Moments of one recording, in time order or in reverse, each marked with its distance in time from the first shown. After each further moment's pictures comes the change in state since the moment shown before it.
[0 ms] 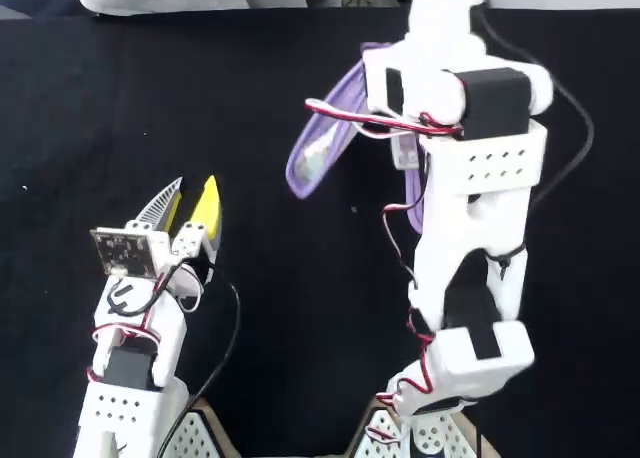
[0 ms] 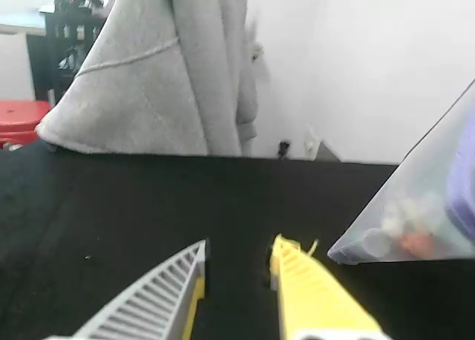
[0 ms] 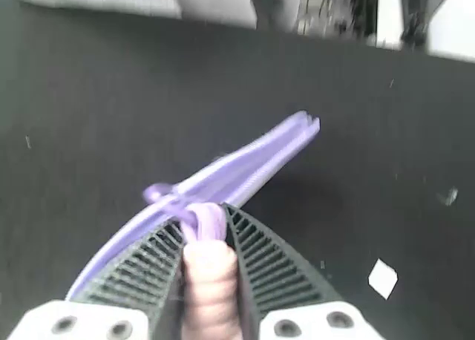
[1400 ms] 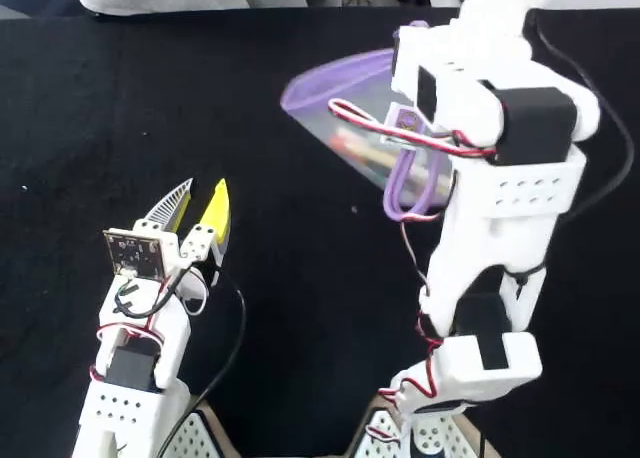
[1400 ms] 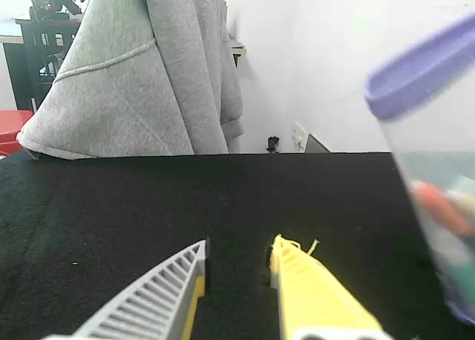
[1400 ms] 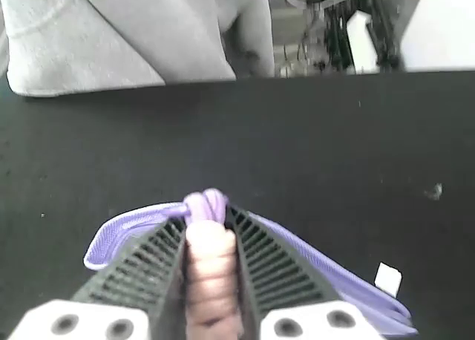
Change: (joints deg) left arm 2.0 0.0 0.1 0.0 -1.9; right arm 3.8 -4.2 -2.4 -0.3 -7.8
